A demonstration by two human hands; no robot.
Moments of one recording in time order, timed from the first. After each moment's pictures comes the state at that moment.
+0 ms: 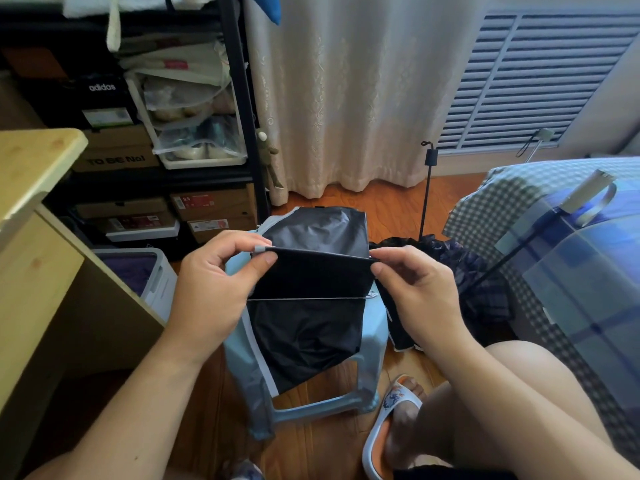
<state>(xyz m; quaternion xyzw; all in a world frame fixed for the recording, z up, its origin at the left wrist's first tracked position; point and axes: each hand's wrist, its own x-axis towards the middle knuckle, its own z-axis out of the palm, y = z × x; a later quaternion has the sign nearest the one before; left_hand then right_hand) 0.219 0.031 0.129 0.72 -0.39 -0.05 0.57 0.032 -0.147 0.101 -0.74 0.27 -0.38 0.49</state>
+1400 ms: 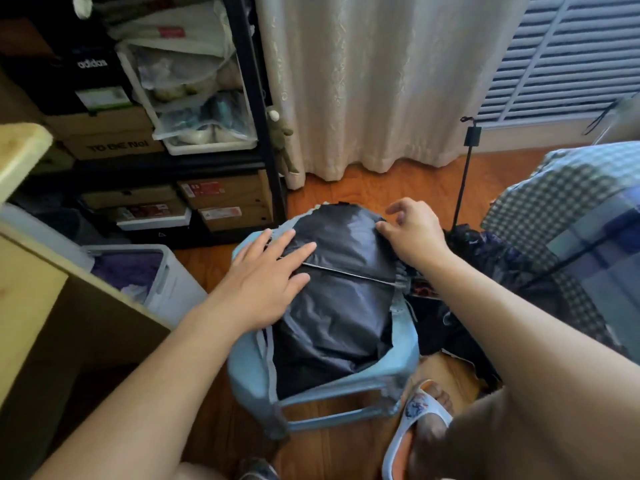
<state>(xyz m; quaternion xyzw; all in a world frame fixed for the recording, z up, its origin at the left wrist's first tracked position) 0.293 -0.047 0.070 0.86 -0.50 -0.15 -0.01 0.160 -0.282 0.050 -0.84 0.42 -0.15 0.31</state>
